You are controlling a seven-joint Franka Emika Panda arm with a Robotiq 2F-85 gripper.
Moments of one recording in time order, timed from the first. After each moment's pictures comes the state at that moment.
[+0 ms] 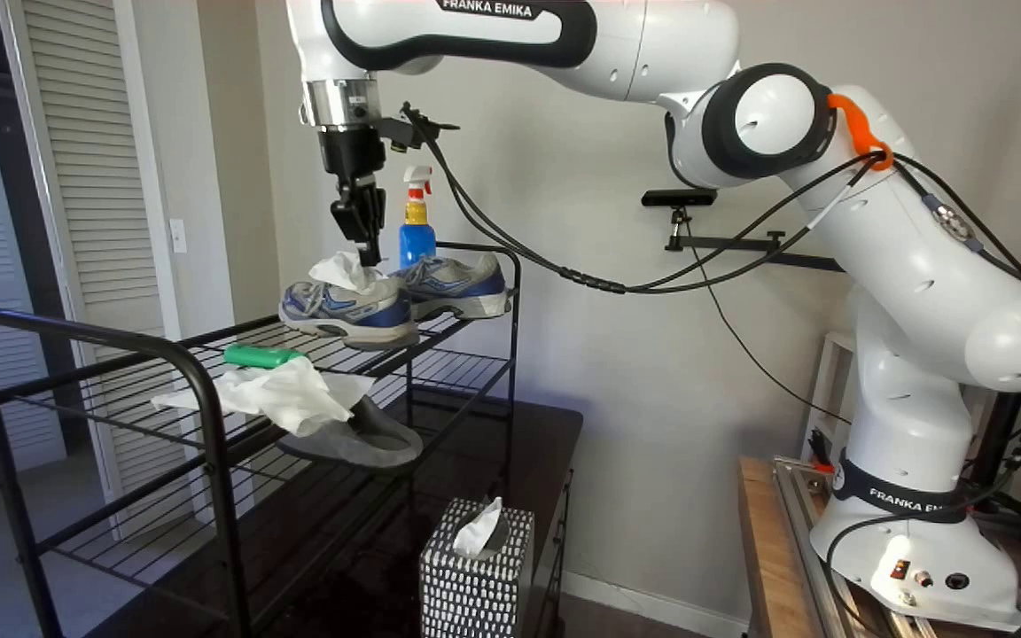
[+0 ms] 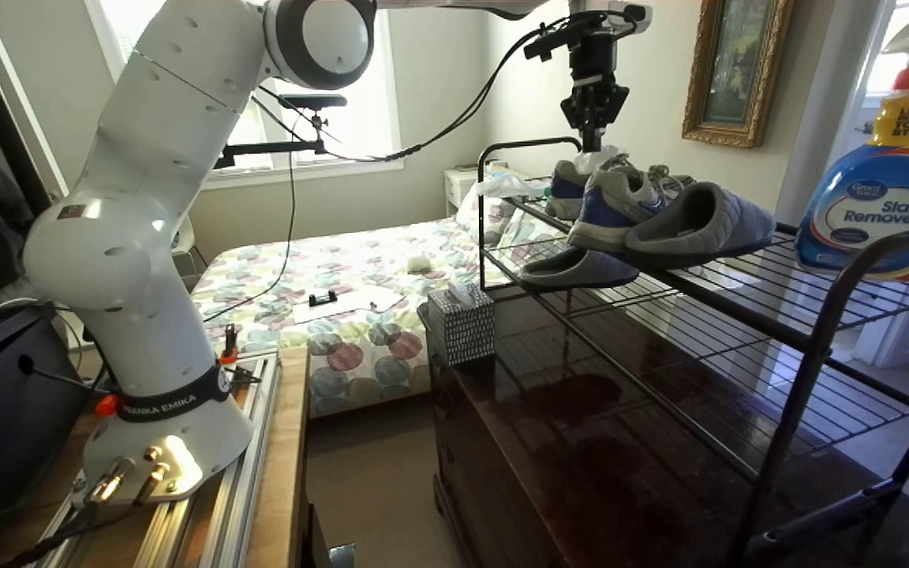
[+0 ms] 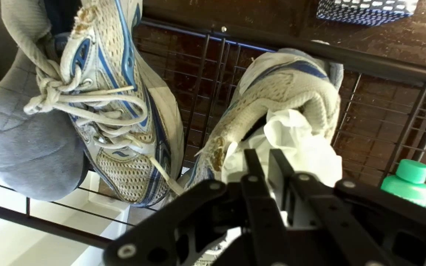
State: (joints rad) arm 0.21 0.67 0.09 -0.82 -0.26 1.44 0.01
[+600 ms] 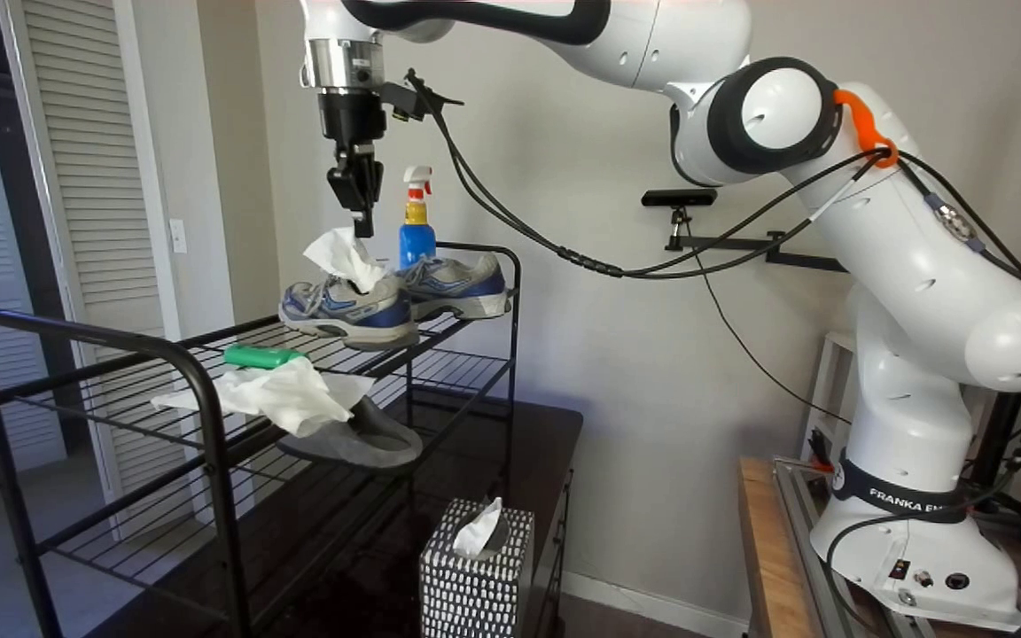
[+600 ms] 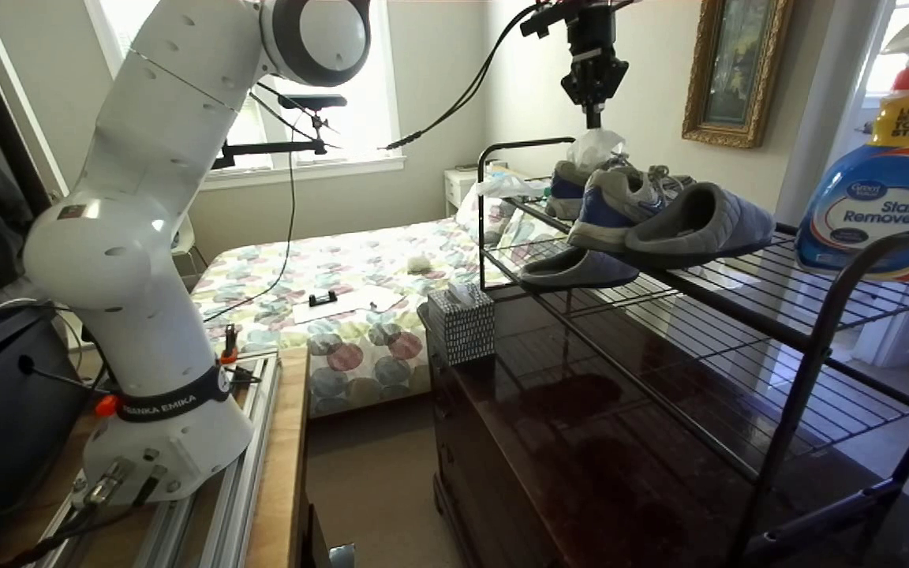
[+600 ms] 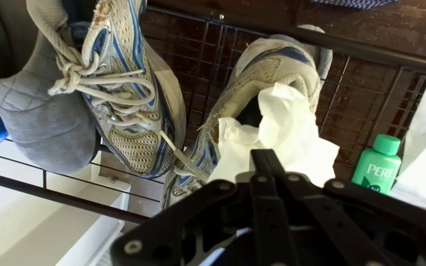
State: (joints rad) arm 0.21 0.66 0.11 -0.76 -0.26 1.42 0.01
